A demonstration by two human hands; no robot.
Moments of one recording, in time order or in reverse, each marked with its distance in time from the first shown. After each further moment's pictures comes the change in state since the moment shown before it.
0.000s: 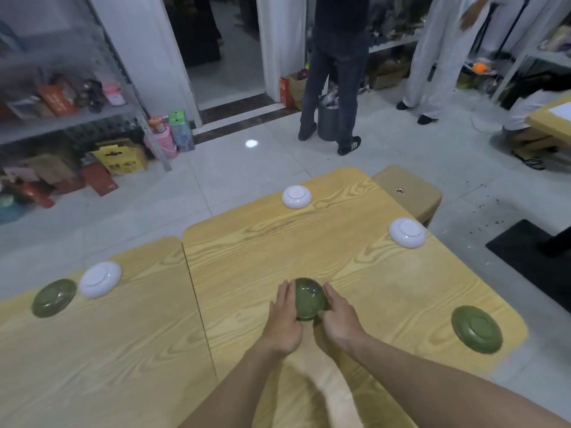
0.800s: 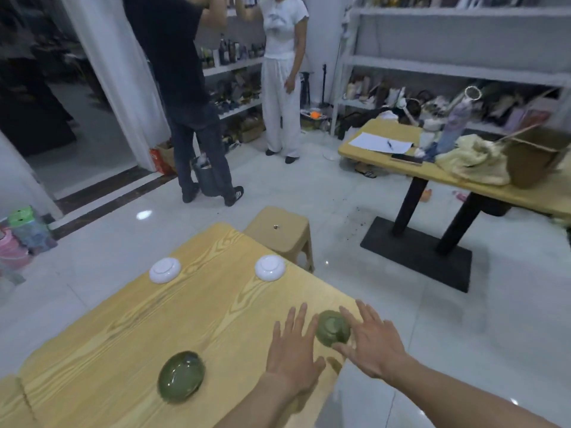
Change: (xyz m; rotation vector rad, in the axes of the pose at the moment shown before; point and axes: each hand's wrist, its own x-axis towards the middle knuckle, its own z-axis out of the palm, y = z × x) left_hand -0.005 0.212 0.120 0.851 -0.195 0.502; right_hand -0.130 0.115 -0.233 -0.832 0.270 0.206
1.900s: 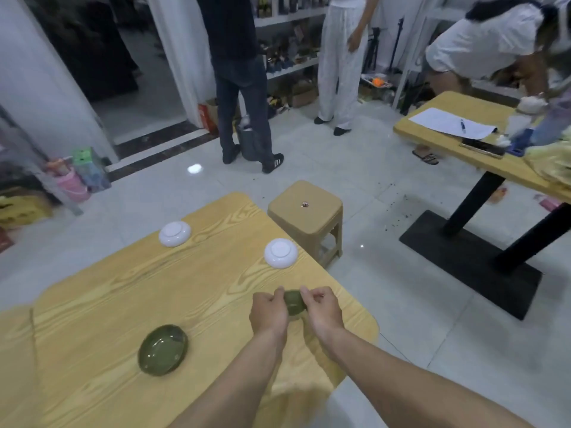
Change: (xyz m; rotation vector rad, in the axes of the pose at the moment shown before) left_hand 0.091 -0.010 -0.013 -1.322 0.489 -1.035; right_hand 0.112 -0.057 -0.001 1.287 -0.029 0.182
